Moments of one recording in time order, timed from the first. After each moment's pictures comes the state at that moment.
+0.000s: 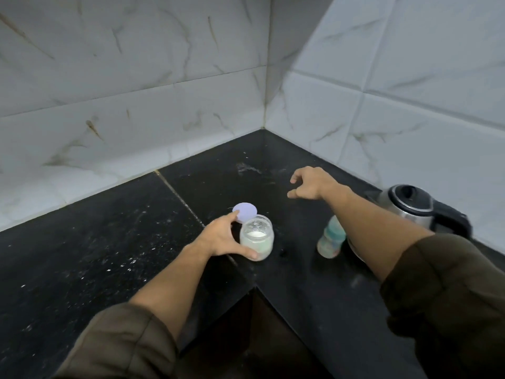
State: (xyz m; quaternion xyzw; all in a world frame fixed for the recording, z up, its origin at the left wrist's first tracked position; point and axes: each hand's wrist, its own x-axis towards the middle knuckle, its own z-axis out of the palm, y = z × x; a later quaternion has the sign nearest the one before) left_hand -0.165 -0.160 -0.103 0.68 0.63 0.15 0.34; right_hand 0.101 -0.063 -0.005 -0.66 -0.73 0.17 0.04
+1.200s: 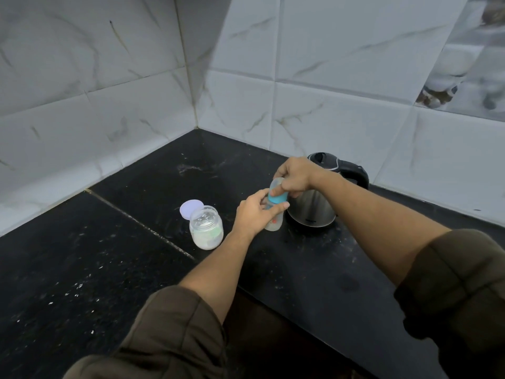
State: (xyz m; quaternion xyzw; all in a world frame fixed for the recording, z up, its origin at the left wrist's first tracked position) left_hand 0.028 -0.191 -0.072 0.72 0.49 0.31 0.39; right_hand 0.191 -0.176 0.031 -0.70 -0.67 0.24 0.09
